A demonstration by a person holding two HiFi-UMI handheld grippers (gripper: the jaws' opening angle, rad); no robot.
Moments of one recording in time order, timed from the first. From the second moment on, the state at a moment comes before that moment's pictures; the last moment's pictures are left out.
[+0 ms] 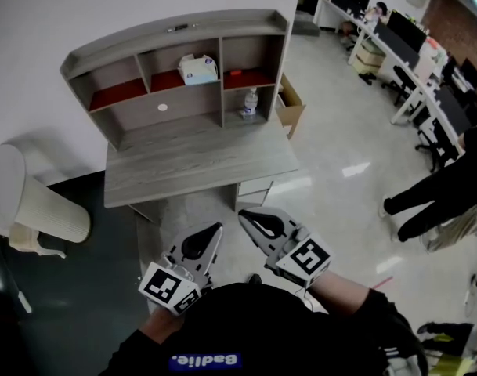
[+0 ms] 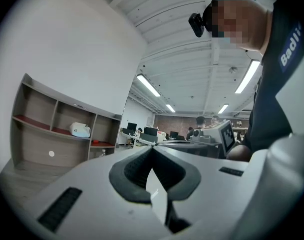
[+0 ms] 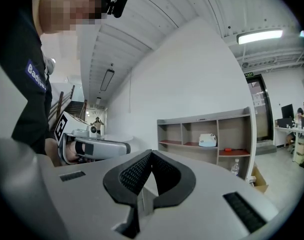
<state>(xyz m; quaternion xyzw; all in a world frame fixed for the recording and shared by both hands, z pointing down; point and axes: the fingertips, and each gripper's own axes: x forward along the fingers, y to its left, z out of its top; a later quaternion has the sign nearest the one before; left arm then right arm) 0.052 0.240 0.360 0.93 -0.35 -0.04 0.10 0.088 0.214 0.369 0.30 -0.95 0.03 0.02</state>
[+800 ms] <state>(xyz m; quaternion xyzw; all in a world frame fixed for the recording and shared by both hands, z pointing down) 0.111 0.234 0.368 0.93 -0.36 -0.06 0.09 0.140 0.197 0.394 0.26 -0.96 0.03 0.04</state>
